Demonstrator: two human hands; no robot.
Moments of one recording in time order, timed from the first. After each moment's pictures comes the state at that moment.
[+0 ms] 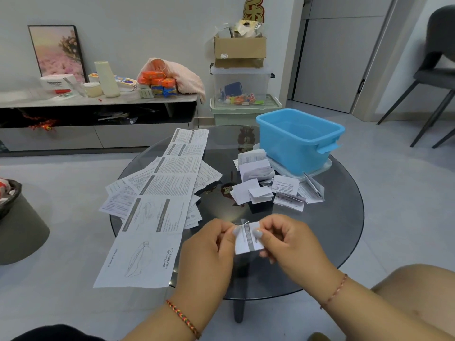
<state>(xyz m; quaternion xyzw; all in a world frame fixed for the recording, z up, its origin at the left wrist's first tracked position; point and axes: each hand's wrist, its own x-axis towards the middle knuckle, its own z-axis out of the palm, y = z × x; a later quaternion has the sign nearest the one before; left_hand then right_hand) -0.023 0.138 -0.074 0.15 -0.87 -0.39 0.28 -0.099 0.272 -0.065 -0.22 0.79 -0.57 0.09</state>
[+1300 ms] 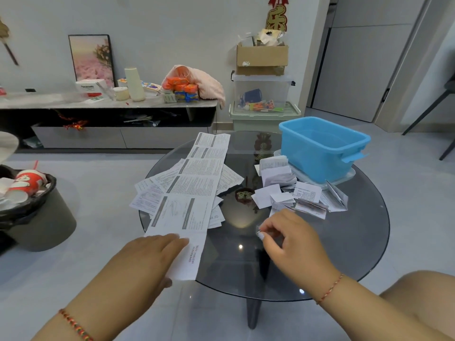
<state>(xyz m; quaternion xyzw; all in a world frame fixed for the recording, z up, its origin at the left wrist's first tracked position) 0.054 0.015 -0.059 -0.02 -0.99 0.08 0.07 -0.110 0.249 -0.085 -0.37 0.85 -0.36 -0.12</state>
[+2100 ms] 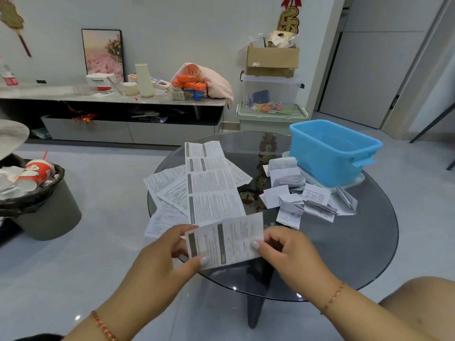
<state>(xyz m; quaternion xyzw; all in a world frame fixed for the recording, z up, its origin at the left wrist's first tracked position) 0.059 0.054 -0.050 0.18 -0.89 -0.40 0.14 -0.092 0.237 -0.082 -0.35 0.82 -0.45 0.06</state>
